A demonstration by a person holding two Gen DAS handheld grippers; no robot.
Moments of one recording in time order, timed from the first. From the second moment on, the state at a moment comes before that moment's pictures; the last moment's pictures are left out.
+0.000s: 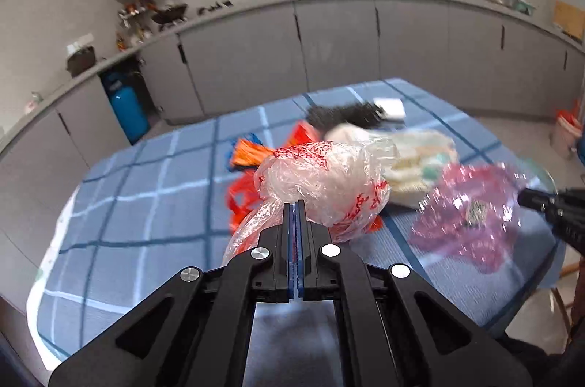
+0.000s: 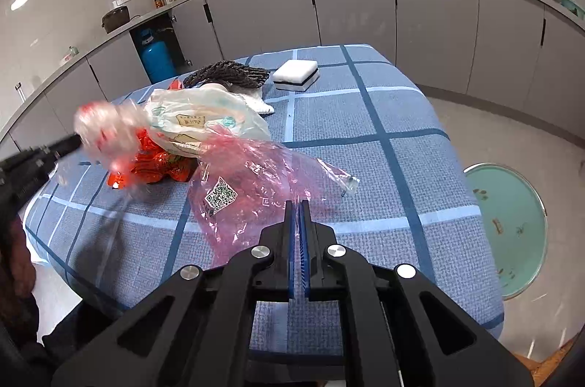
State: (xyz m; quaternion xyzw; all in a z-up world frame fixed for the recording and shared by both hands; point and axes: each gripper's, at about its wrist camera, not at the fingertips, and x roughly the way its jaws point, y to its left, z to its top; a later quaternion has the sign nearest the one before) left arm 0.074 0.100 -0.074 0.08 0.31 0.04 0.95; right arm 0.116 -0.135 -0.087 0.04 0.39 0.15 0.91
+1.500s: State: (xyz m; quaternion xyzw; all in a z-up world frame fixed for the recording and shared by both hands) left arm 0.120 -0.005 -0.019 0.14 0.23 -0.04 0.96; right arm 0.128 -0.223 -0.064 0.07 0.36 0.10 0.93
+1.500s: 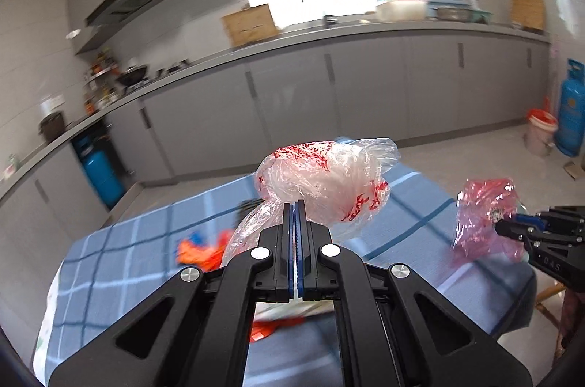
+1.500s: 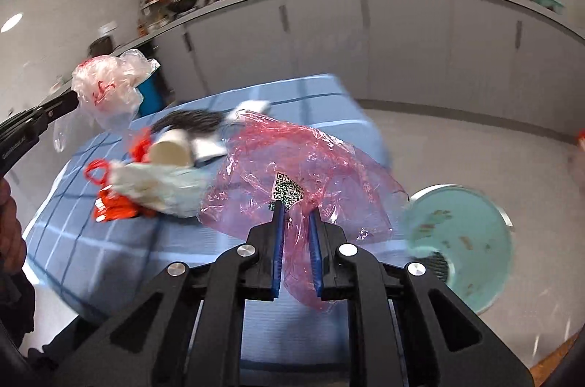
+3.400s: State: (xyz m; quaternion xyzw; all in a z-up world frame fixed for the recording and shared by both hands) left arm 0.204 -0.251 -0.145 0.18 0.32 -0.26 0.89; right arm 0.163 -0.413 -0.173 0.17 0.40 -0.10 0.90
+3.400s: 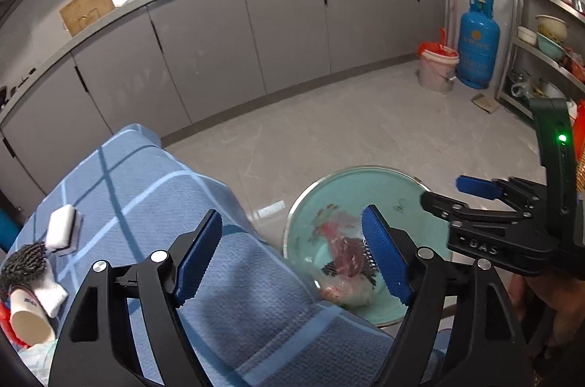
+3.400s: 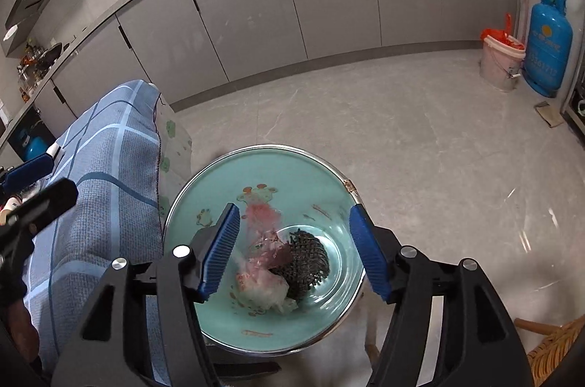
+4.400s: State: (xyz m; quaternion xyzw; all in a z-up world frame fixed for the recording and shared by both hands) left arm 0.163 -0.035 -0.070 0.12 0.29 -0.05 0.95; right arm 0.173 -0.217 -0.100 0.08 0.37 0.06 0.92
